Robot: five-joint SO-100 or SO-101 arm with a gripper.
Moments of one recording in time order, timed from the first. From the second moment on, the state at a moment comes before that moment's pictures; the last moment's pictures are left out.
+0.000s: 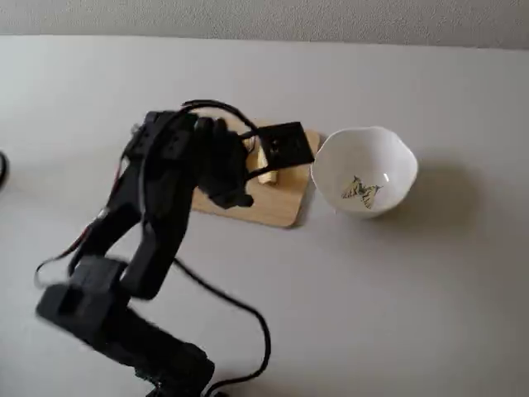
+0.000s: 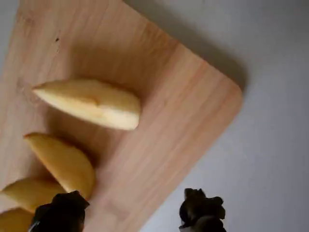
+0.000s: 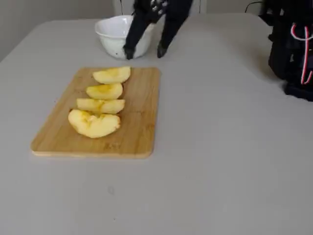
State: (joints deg) arm -11.0 77.9 80.5 74.8 -26.5
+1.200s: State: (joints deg) arm -4.3 27.0 2.1 101.9 -59.2
